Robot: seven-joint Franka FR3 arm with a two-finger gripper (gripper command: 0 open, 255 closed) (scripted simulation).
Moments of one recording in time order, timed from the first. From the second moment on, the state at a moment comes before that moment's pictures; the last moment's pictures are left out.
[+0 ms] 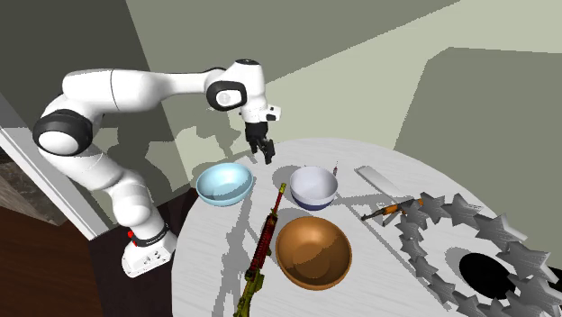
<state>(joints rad) -0.14 -0.30 -0.29 -1.99 -0.14 1.76 -0.34</state>
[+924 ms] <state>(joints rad) -0.23 0.09 -0.44 -1.58 -0.03 1.76 -0.58</state>
